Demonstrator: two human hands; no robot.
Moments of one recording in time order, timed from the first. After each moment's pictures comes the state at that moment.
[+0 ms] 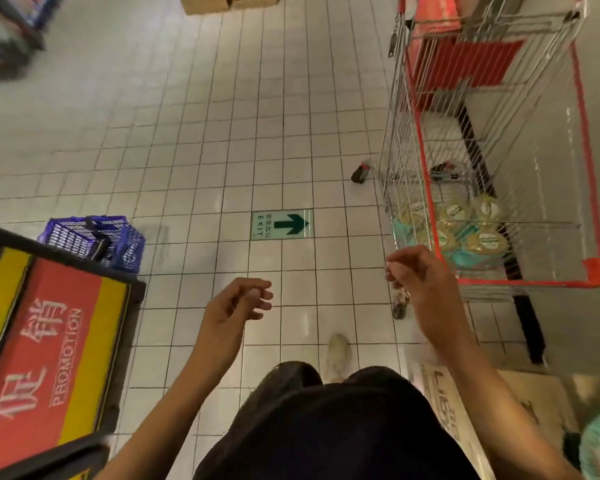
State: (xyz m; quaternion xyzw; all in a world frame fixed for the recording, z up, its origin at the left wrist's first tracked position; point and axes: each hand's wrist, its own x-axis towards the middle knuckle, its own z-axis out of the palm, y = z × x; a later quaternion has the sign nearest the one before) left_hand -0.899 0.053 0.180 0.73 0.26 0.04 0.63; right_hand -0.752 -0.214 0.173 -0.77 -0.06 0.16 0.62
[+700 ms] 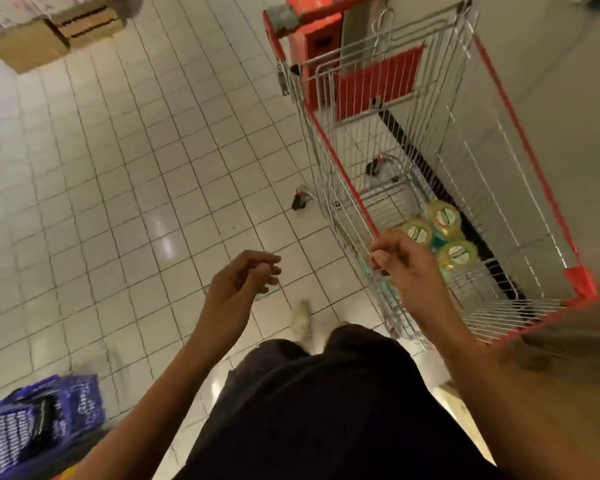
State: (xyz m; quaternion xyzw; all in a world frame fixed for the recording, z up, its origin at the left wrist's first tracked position) left_hand -0.442 0.127 0.177 0.80 0.07 -0.12 0.58; right_hand -0.423 -0.152 0.152 -0.75 0.14 0.11 0.63
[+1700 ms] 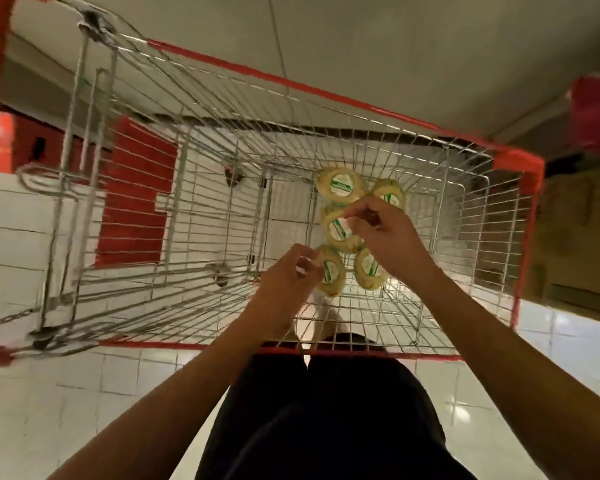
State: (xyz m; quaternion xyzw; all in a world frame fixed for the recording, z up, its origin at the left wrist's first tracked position) left_hand -0.073 -0.197 -0.005 0.75 -0.23 -0.55 0.29; right_hand -0.212 -0.357 0.007 -0.64 0.48 -0.07 0.59
